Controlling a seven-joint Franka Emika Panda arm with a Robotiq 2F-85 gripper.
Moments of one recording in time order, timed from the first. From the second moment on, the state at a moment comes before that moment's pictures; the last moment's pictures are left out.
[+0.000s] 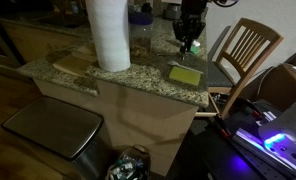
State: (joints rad) arm 0.24 -0.23 0.31 -2.25 0.23 1.94 0.35
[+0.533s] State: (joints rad) arm 0.25 -0.22 0.31 -2.31 0.26 1.93 0.35
